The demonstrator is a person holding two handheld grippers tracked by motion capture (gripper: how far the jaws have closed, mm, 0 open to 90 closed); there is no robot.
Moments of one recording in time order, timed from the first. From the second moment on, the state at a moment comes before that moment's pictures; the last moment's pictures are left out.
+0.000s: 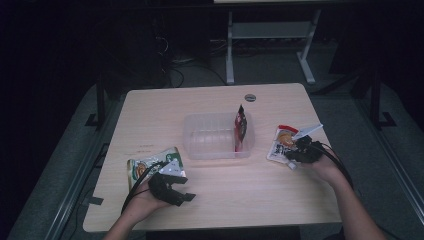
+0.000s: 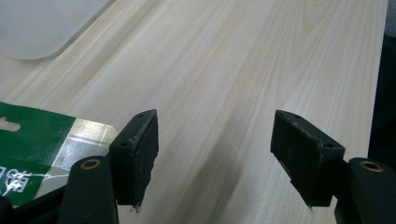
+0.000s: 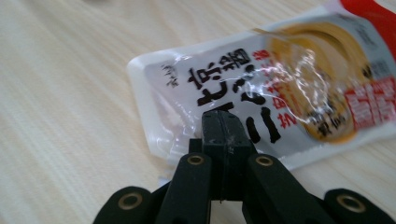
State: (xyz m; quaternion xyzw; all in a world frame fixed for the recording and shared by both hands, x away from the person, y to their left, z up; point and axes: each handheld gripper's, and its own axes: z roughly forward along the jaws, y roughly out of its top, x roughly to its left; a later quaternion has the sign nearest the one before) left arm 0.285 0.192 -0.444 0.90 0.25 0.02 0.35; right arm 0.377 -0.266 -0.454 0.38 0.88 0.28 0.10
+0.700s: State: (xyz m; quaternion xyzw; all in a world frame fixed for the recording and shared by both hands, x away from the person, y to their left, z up) left arm 0.285 0.191 -0.444 0.91 0.25 0.01 0.34; right arm 0.360 -0.219 -0.453 0.29 0.91 0.28 0.06
